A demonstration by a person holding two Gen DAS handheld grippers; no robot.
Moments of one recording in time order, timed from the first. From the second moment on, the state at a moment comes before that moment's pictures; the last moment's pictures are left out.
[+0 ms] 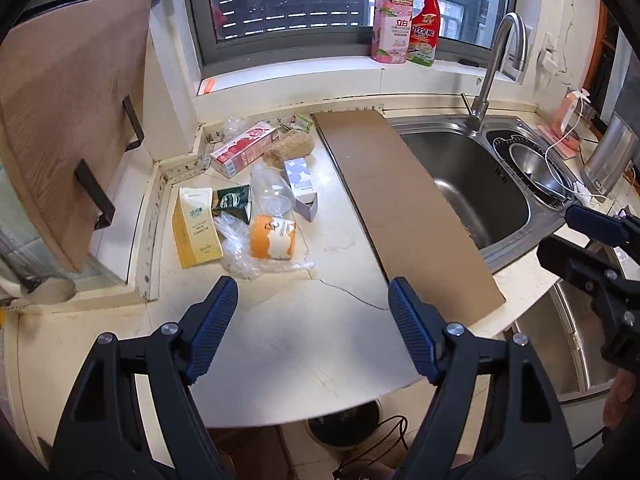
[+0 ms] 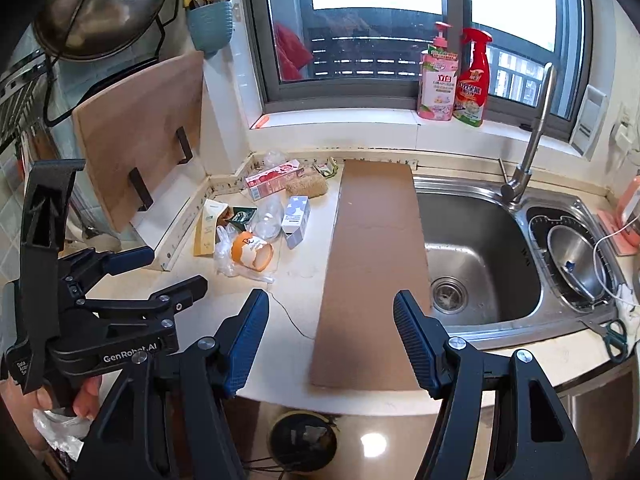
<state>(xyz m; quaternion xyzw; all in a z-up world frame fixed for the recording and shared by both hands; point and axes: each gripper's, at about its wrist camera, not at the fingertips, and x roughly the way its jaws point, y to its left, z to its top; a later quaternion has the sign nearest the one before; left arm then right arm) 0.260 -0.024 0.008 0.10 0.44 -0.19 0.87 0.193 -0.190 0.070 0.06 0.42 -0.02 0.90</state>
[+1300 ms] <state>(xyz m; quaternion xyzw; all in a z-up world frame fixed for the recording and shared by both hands) 0.520 -0.046 -0.133 -0.05 0.58 -0.06 0.81 0.579 -0.237 -0.132 0.21 0.55 0.16 0.79</state>
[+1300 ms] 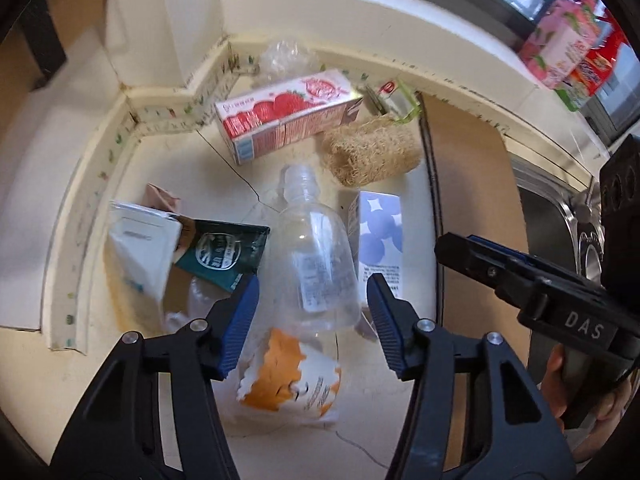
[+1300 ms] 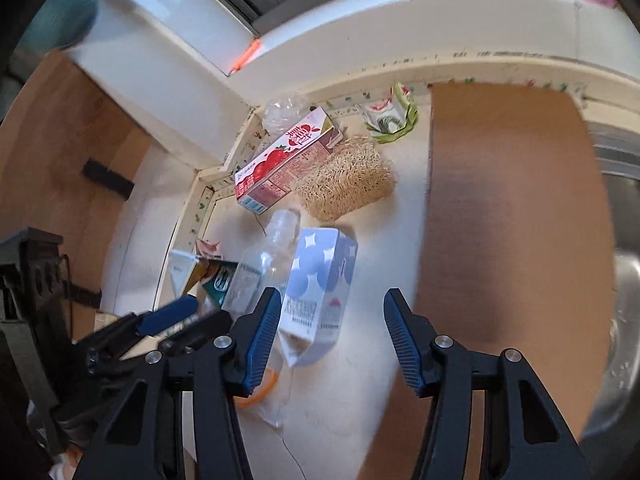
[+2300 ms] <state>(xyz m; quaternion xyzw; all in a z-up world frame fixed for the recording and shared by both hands) 0.498 -0.018 -0.105 -0.06 0.54 -0.03 0.84 0.615 -0.163 -0.175 0.14 0.63 0.14 0.75</state>
